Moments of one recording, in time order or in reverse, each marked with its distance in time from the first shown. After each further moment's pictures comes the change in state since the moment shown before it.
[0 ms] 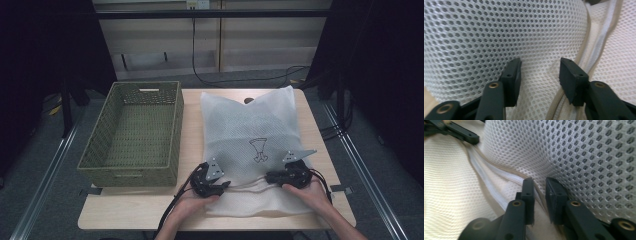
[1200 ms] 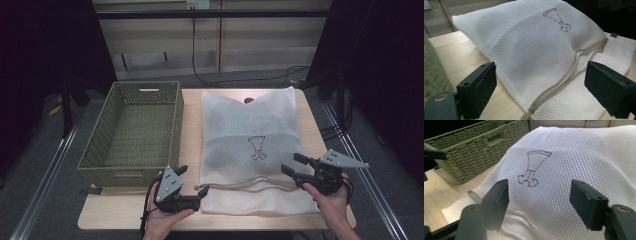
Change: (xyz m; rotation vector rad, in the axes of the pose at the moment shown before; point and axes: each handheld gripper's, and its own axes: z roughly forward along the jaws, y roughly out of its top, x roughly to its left) left arm -0.016 -0.026 -0.120 -0.344 0.183 -0.195; right arm 0.043 0.004 -0.088 -0.457 -0.223 0.082
